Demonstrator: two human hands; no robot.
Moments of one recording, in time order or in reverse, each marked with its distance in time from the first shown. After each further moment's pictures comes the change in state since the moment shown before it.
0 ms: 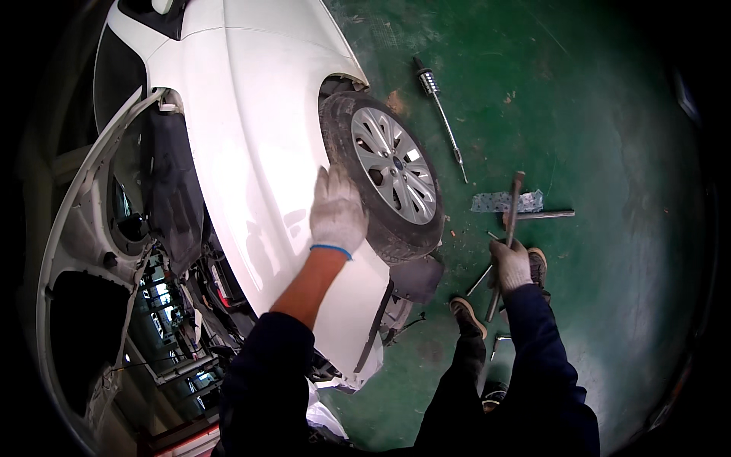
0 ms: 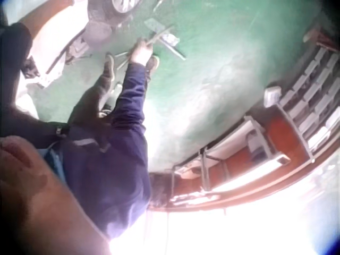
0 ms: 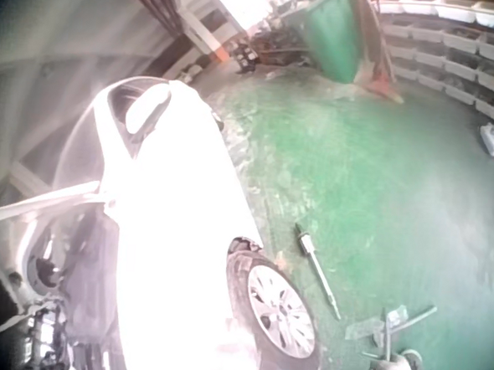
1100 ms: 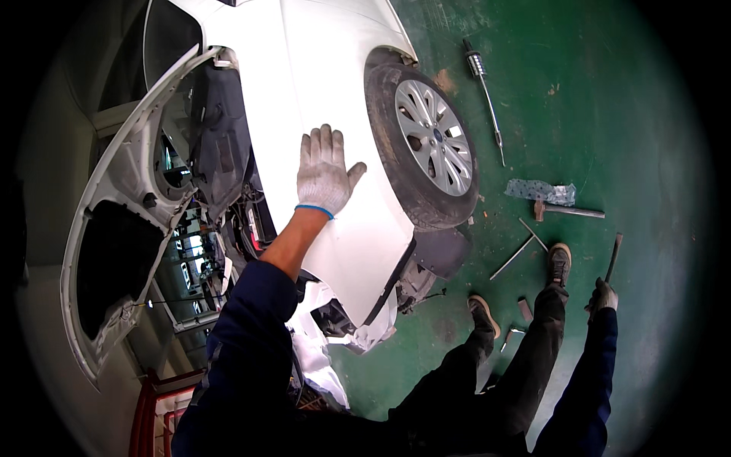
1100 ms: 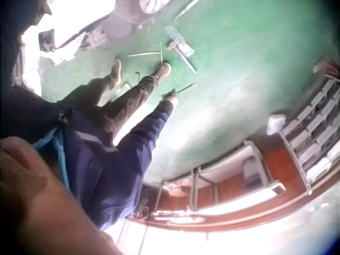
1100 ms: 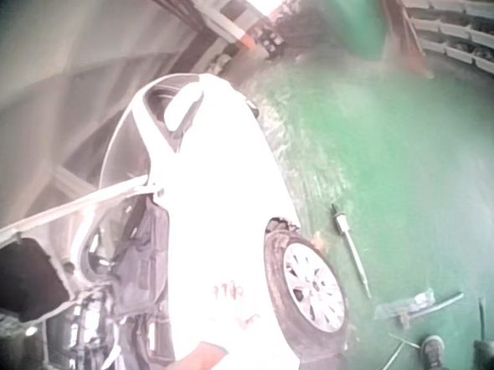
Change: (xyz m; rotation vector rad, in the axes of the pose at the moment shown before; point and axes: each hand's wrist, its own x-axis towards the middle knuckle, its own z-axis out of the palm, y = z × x) left_hand -0.044 -0.074 -0.029 -0.187 0.088 -0.169; right_hand 0.094 0.159 -0.313 0.094 0.331 0.222
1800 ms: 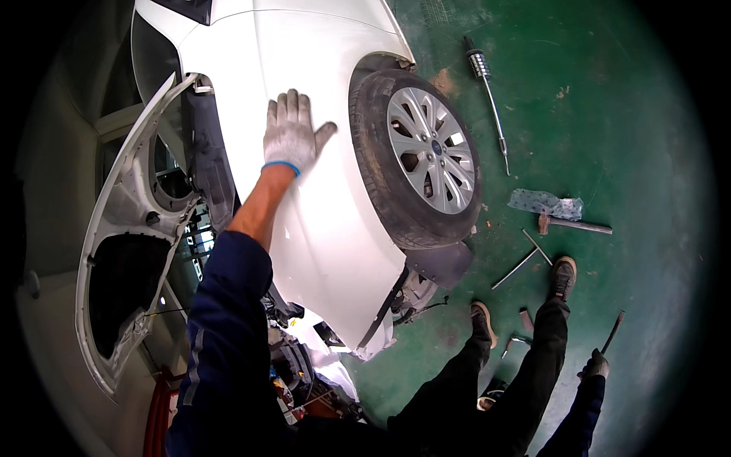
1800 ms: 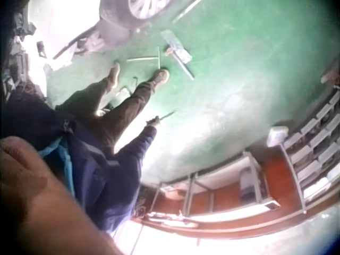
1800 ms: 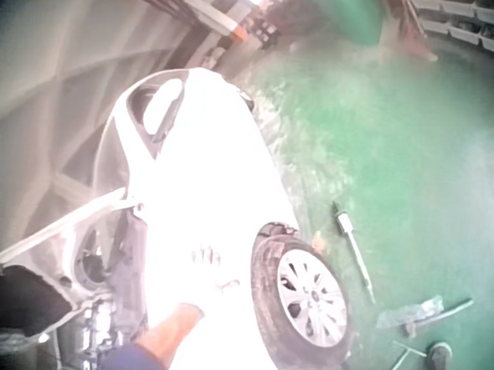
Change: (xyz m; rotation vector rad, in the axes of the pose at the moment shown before) left_hand 0.134 -0.047 -0.009 0.244 -0.186 -0.037; right_hand -0.017 0.067 -0.113 -0.047 0.186 0.302
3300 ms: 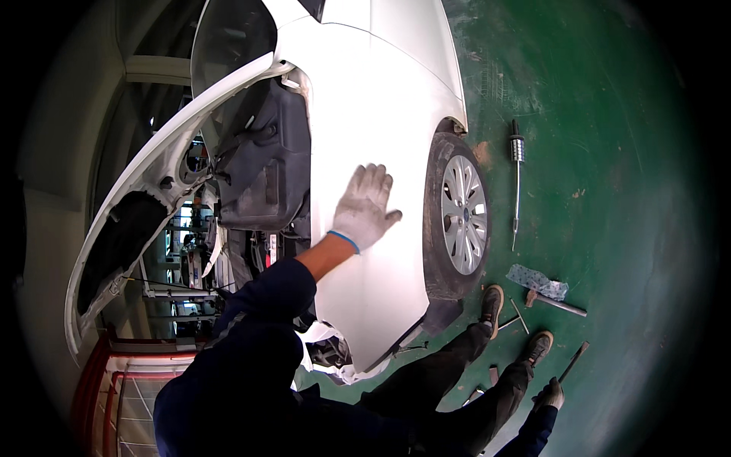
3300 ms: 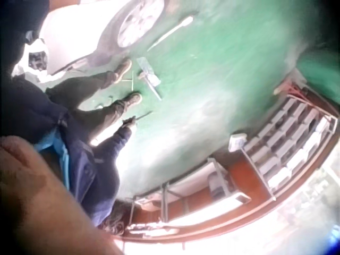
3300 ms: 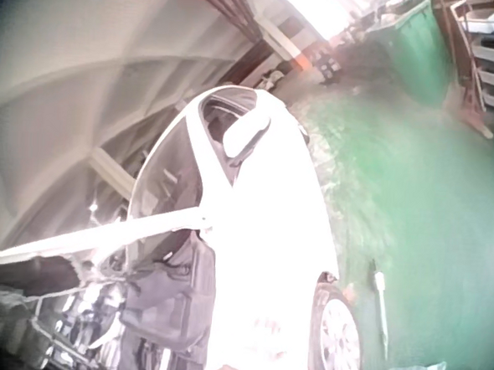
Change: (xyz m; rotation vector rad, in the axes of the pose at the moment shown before) left_hand -0.070 -0.027 0.000 -0.352 0.096 0.111; right_hand -0.125 -0.049 0.132 0.144 -0.187 -0.214
